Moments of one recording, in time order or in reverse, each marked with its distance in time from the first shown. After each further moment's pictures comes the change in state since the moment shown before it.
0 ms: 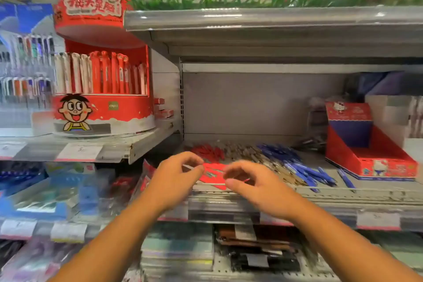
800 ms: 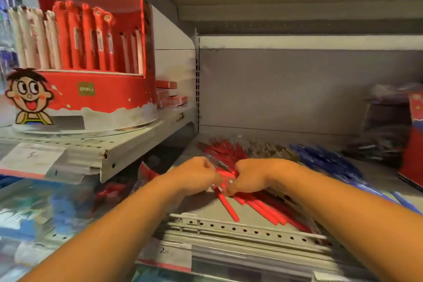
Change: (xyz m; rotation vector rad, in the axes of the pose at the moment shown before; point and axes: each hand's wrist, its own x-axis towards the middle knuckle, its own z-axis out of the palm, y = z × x) left_hand 0.128 -0.085 0.047 0.048 -0.242 -0.457; right_hand 0.187 0.091 0.019 -0.762 -0.567 0.335
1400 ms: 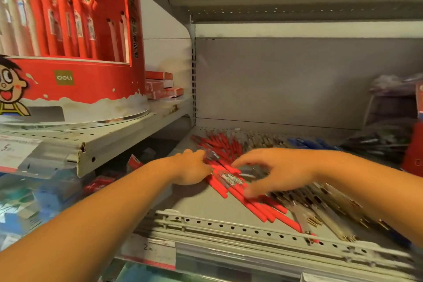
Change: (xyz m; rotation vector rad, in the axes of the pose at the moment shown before) left_hand 0.042 -0.004 -0.001 0.666 -0.157 -0.005; right_hand -0.046 0.058 -0.015 0.146 -0.028 -0.321
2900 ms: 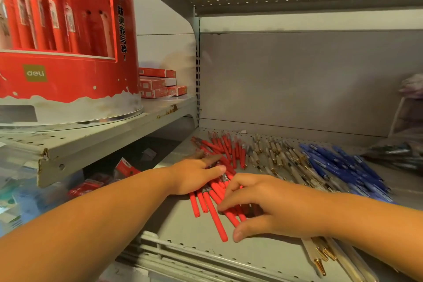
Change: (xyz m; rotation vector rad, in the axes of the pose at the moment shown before) left_hand 0.030 0.004 0.020 -0.152 0.052 0.129; right_hand 0.007 0.011 0.029 -0.107 0.111 -0.378
